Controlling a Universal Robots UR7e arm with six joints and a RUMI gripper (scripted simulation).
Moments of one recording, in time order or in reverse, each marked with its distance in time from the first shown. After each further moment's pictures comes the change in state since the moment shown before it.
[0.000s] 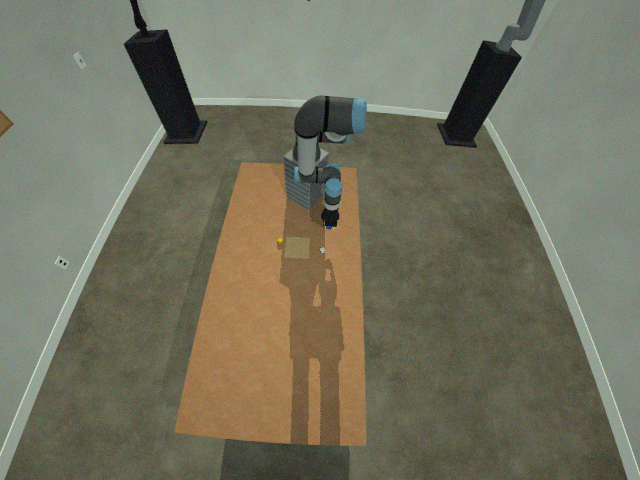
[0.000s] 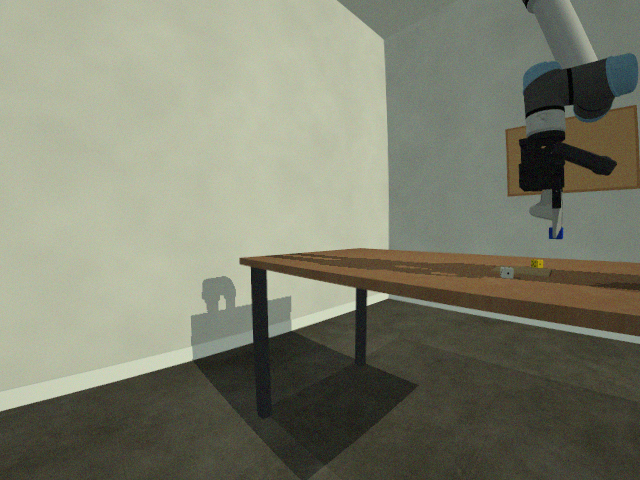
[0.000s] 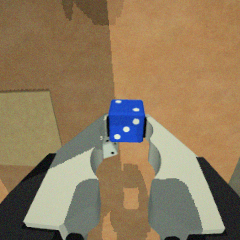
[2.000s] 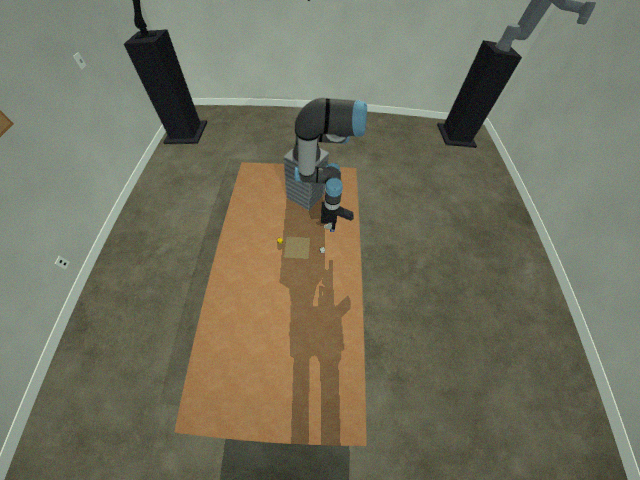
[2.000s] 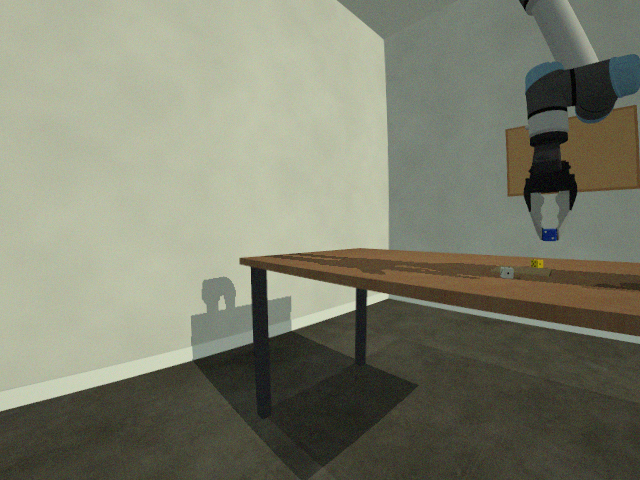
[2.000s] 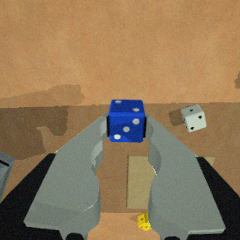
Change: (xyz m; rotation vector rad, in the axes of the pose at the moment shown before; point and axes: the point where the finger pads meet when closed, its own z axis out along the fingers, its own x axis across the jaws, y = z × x) arm 0.018 0.011 0.004 0.001 0.001 1.550
